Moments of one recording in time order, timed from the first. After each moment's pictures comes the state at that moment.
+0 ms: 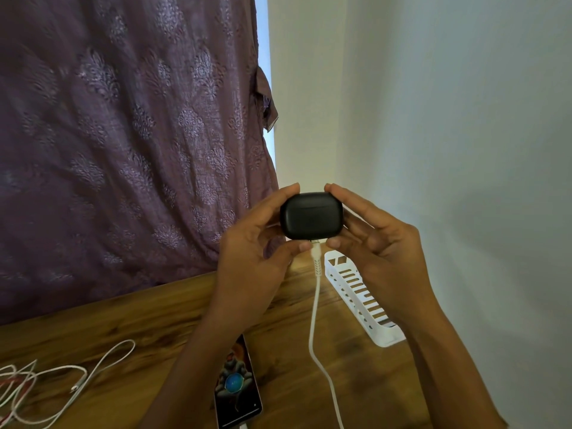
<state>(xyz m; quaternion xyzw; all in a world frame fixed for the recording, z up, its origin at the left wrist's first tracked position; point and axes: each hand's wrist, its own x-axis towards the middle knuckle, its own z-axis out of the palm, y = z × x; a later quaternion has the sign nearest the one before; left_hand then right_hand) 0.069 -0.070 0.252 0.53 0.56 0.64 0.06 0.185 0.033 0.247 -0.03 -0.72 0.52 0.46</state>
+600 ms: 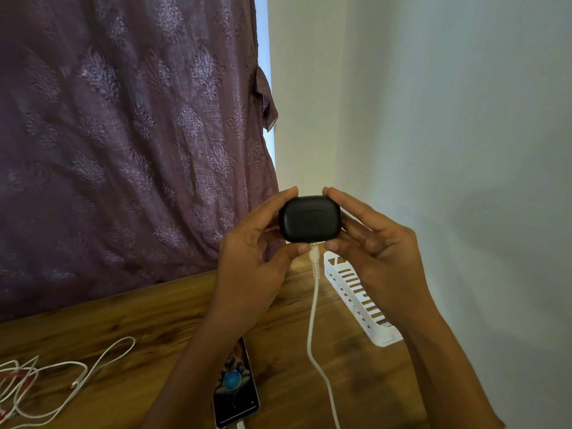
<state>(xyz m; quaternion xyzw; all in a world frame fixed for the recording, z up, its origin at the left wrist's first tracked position) 0.075 -0.069 0.248 0.53 0.57 0.63 0.04 0.189 0.036 0.245 -0.01 -0.72 0.54 0.44</state>
